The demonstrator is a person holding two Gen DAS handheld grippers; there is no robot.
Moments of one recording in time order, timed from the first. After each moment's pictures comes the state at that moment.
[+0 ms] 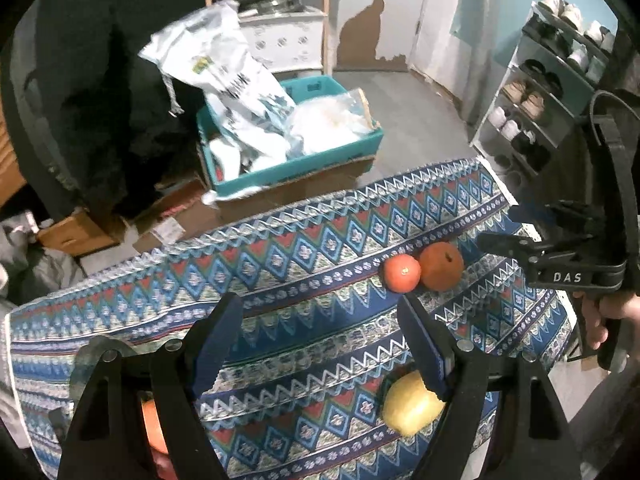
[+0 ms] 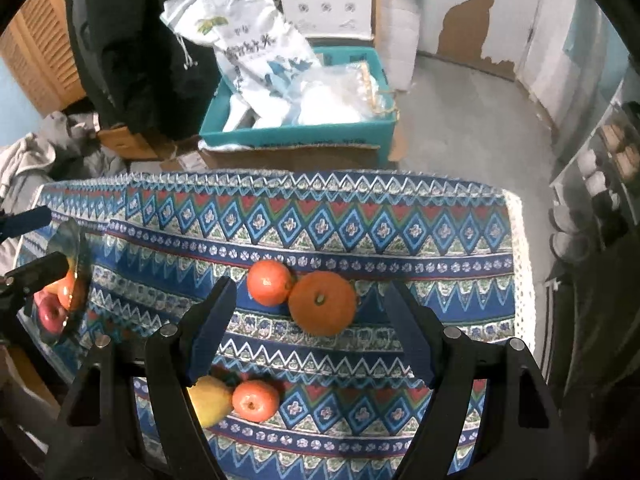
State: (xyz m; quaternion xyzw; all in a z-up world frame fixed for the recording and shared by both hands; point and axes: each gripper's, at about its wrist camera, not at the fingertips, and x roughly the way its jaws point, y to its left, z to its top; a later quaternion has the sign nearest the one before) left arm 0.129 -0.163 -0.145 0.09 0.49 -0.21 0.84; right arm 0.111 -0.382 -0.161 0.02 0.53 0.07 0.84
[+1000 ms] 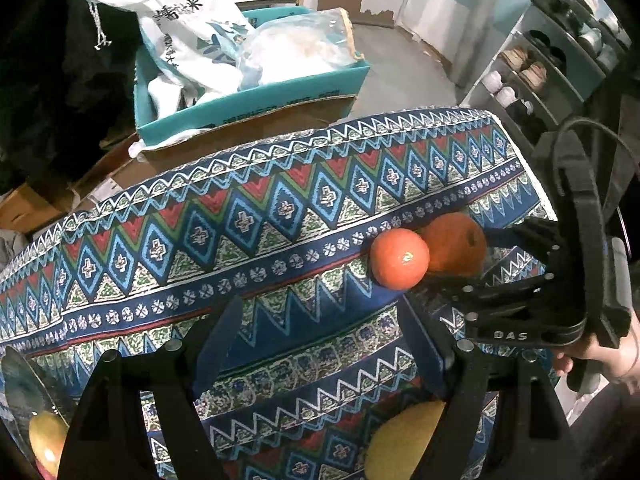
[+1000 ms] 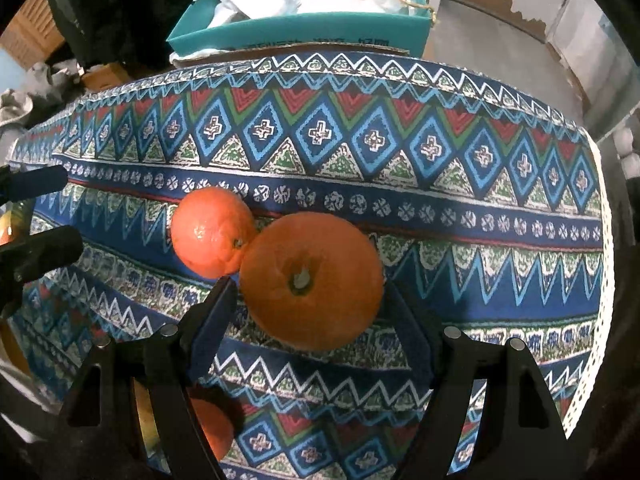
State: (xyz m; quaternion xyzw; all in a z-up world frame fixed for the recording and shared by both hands) left arm 0.168 -0.209 -0.241 0.07 0.56 -0.24 0.79; right arm 0.136 -0.377 -0.287 0.00 0.61 0.09 0.78
